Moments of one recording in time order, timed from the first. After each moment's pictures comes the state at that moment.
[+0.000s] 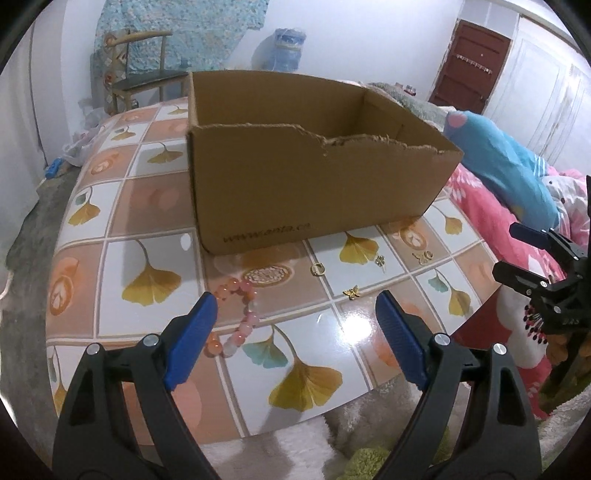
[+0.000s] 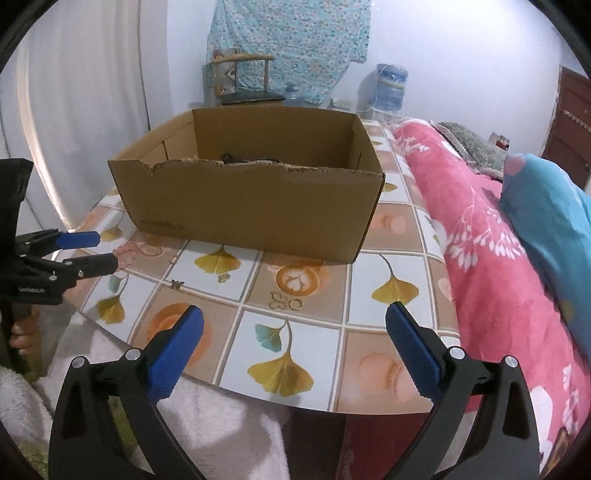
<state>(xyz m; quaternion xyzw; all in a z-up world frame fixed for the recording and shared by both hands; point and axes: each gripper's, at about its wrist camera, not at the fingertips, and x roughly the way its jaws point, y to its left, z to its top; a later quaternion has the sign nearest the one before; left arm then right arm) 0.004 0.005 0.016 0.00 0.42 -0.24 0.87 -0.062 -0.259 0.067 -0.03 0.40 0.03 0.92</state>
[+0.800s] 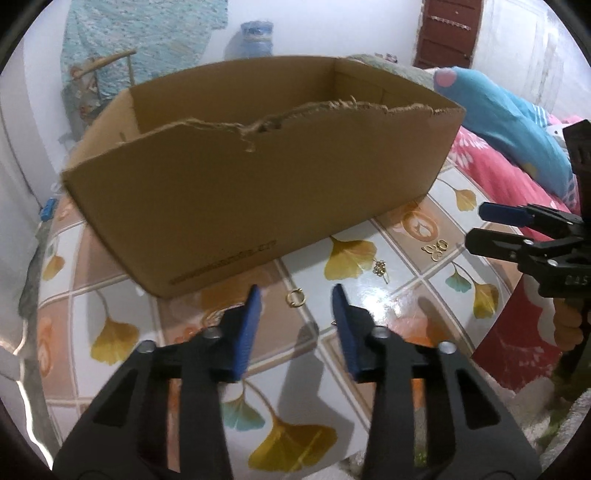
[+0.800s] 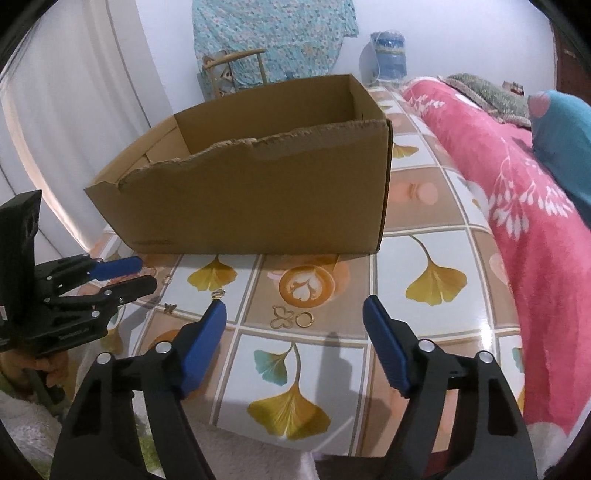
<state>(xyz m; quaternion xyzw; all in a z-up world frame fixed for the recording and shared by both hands) 0.032 -0.049 -0.002 0.10 0.42 -0.26 0.86 -0.020 -0.286 0.028 0.08 0.42 0.07 0.90</state>
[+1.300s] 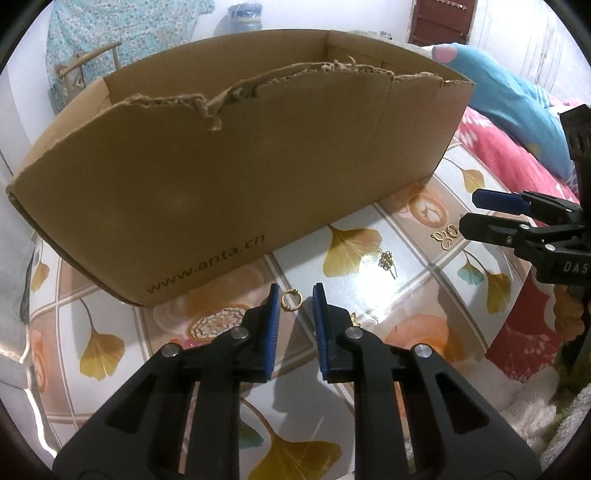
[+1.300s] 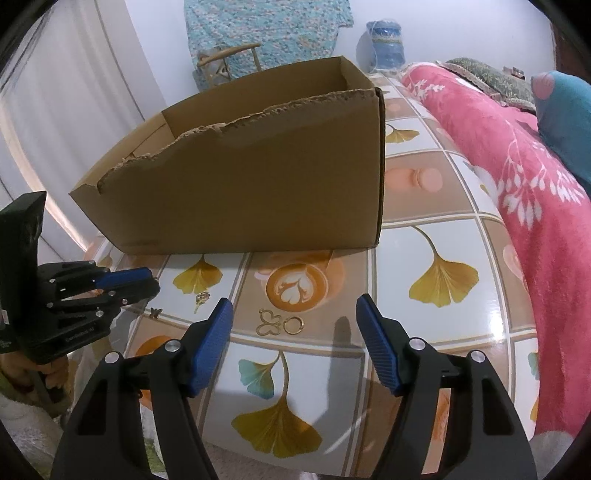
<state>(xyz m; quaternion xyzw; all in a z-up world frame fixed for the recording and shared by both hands) 0.045 -0.062 -0.014 0.12 0.45 -0.26 0.84 -0.009 -0.294 0.015 0.09 0.43 0.08 0.89</state>
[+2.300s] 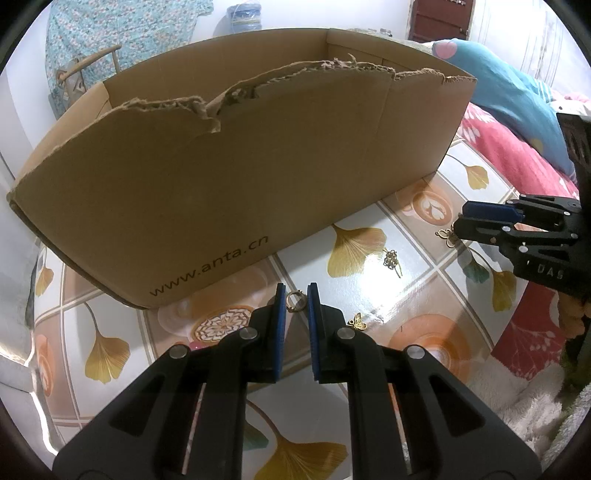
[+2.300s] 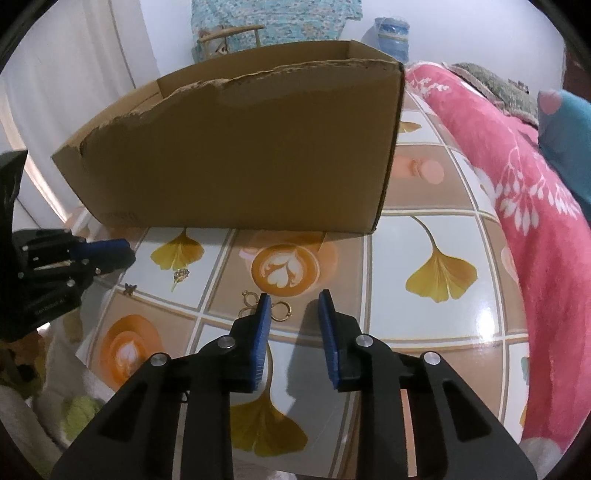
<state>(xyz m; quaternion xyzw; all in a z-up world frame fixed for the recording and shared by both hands) 0.045 -0.062 -0.012 0.14 0.45 -0.26 0.84 -0.007 -0.277 0.003 0.03 0.46 0.06 0.89</state>
